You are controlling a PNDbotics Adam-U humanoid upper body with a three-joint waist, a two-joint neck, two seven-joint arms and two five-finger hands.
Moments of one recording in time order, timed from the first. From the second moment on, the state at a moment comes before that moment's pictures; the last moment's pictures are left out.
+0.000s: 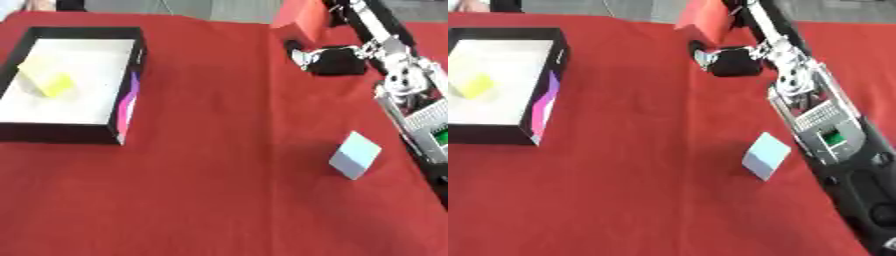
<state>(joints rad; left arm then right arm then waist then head) -0.58 0.91 -0.11 -1.88 0.10 0.42 0.14 -0.82 -0.33 0.40 -1.66 0.30 0.38 -0.07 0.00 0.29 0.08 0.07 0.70</state>
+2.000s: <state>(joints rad) -0.92 0.84 -0.57 -1.89 -0.34 0.44 -0.51 -0.82 -0.21 0.57 -1.48 0.12 0.07 -0.25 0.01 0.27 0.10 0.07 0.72</state>
